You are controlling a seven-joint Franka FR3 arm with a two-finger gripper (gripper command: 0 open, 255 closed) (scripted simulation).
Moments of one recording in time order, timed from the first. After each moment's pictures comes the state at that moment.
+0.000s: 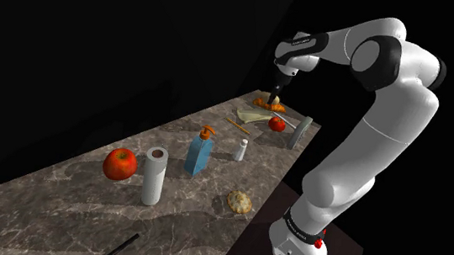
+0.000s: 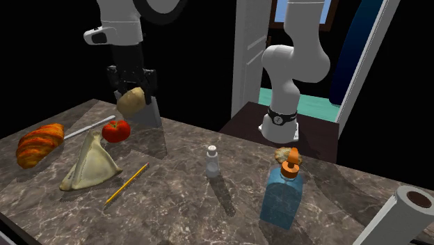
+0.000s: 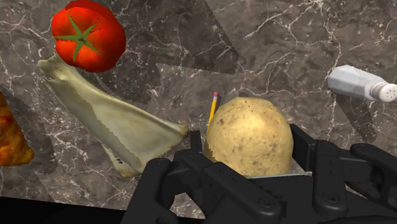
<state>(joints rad) -0.34 0.02 -0.35 -2.04 0.02 2.11 -1.01</state>
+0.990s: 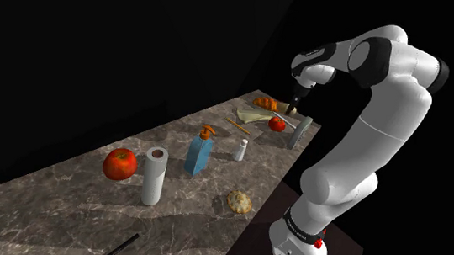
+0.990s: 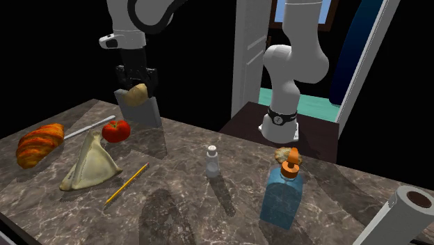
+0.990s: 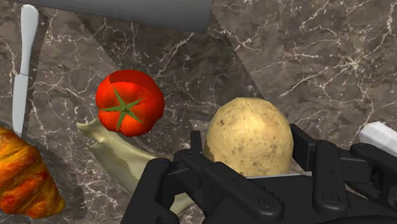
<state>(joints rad) -0.45 0.07 -0.45 -2.07 0.07 2.18 -1.25</state>
